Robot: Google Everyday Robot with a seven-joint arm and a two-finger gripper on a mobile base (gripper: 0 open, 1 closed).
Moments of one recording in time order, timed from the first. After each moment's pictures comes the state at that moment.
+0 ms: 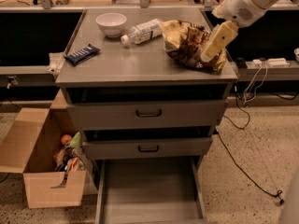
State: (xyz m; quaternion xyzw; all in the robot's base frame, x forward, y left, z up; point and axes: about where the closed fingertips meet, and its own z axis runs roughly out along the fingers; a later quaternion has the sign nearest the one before) arm 0.655 -0.193 0.965 -0.56 0.77 0.05 0.30
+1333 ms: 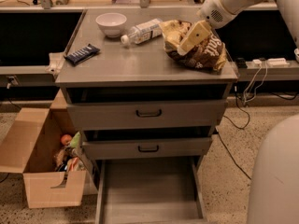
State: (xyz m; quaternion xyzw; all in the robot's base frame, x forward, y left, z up) arm 0.718 -0.153 0.943 -0.51 0.79 0.08 0.34
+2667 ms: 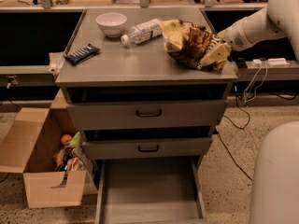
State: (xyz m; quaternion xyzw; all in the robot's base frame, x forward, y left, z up) arm 0.772 -0.258 0.861 -0.45 0.80 0.07 0.39
